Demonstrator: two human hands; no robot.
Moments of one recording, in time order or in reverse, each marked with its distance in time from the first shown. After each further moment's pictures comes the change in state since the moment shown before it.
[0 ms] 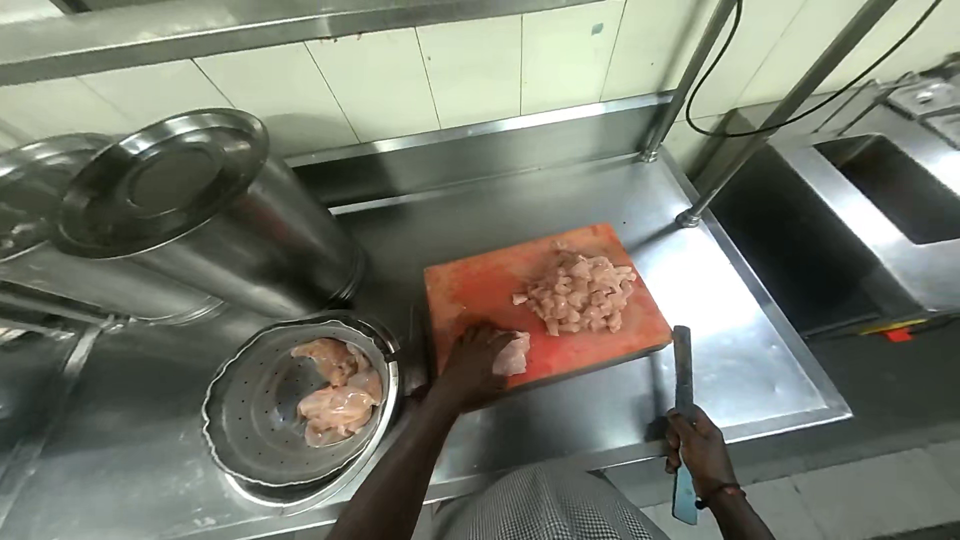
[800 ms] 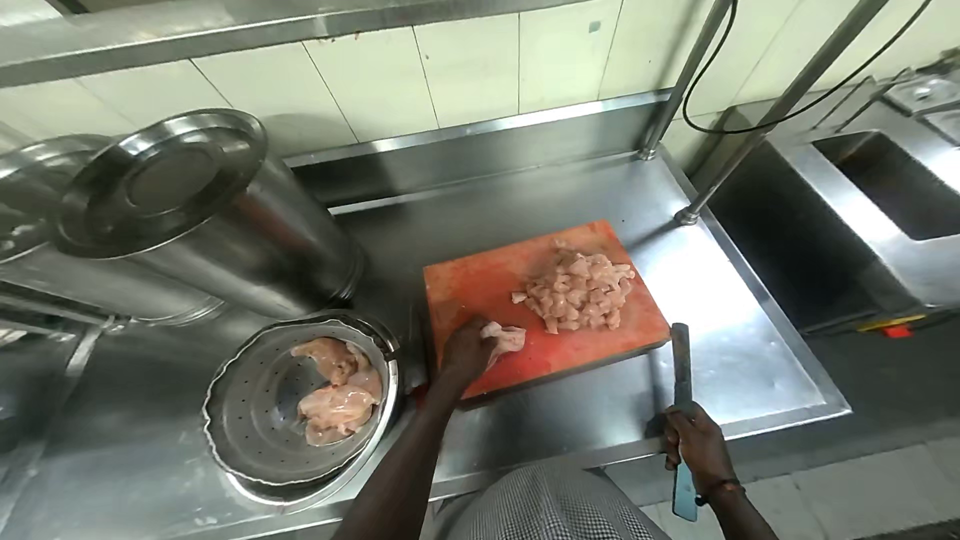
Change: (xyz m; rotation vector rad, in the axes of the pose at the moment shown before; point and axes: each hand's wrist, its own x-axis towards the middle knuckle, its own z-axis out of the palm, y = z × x) left_hand 0.007 0.004 -0.010 -0.423 0.212 -0.256; right_hand -0.002 -0.001 0.000 0.007 -0.020 -0.007
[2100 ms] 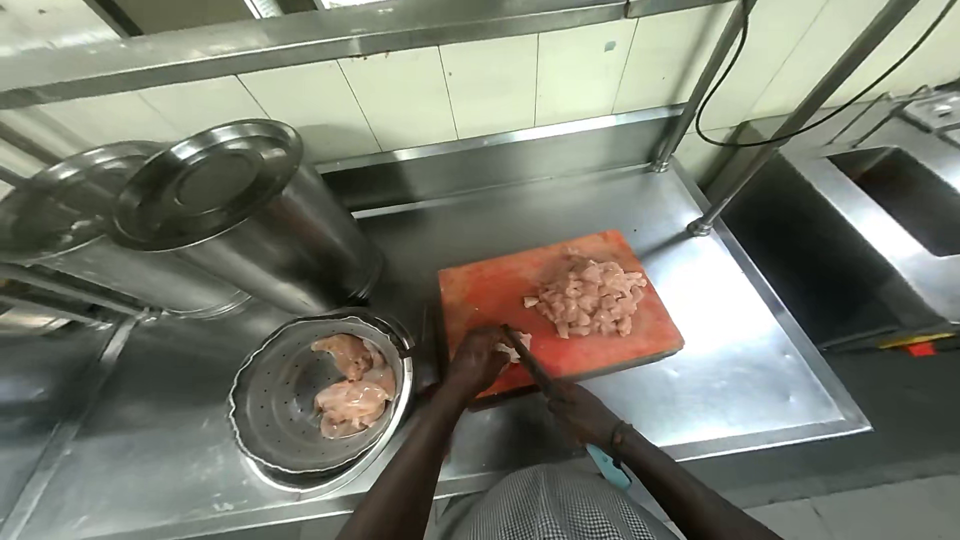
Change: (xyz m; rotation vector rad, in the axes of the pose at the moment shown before) left_hand -0.025 0.005 -0.015 -0.049 -0.018 0.219; right_hand -0.030 -0.074 0.160 -0.647 -0.793 -0.016
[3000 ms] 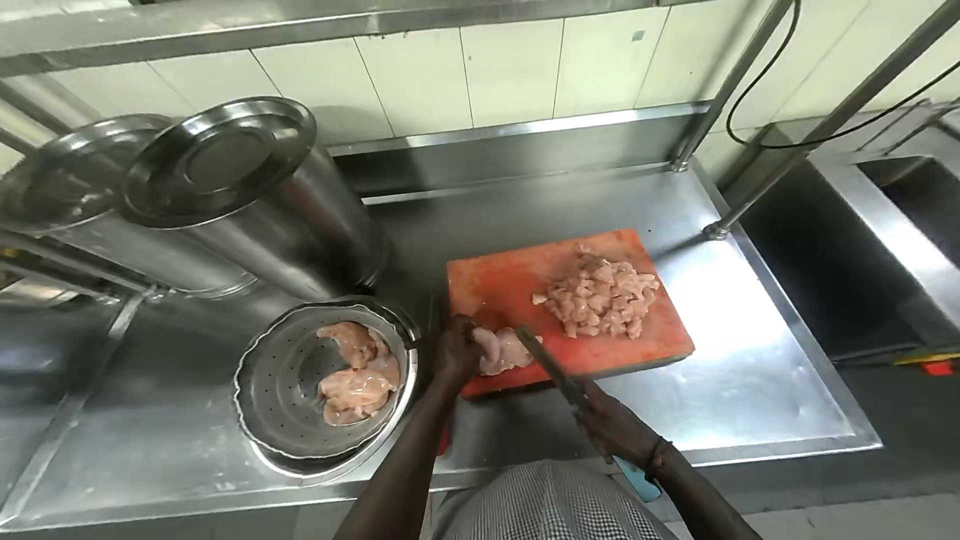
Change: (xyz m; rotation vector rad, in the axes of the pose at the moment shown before) left_hand -0.007 -0.028 -0.005 -0.192 0.271 -0.394; right_hand -0.026 0.017 -0.023 -0.003 -0.035 -0.044
